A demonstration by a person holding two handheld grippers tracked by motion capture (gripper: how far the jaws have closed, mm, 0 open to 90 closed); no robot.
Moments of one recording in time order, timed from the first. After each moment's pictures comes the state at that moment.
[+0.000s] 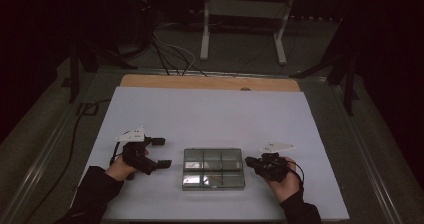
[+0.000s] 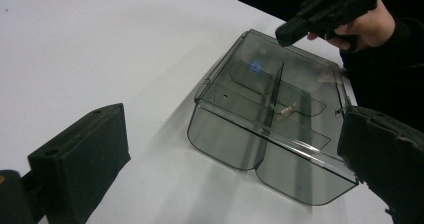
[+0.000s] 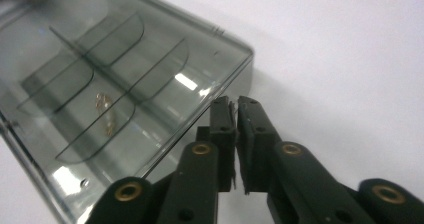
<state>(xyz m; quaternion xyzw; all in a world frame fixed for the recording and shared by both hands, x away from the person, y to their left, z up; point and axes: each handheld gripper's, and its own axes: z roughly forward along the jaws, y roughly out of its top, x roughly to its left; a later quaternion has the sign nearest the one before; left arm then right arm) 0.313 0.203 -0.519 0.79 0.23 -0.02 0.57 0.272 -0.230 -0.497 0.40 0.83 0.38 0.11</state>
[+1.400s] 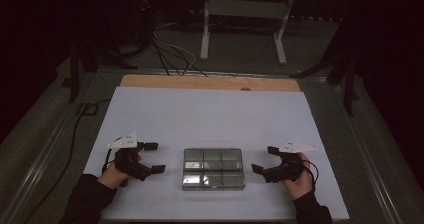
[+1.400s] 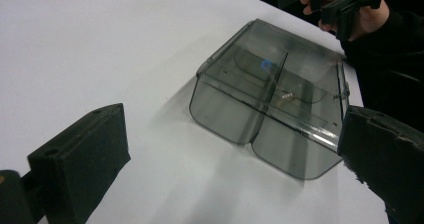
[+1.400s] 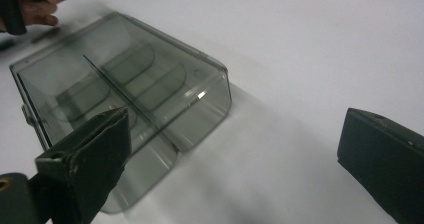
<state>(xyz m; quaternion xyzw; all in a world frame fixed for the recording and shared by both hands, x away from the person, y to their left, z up) 0.291 0.219 -0.522 0.79 0.26 0.00 0.55 0.275 -0.275 -0.500 0.37 0.80 0.46 0.10</state>
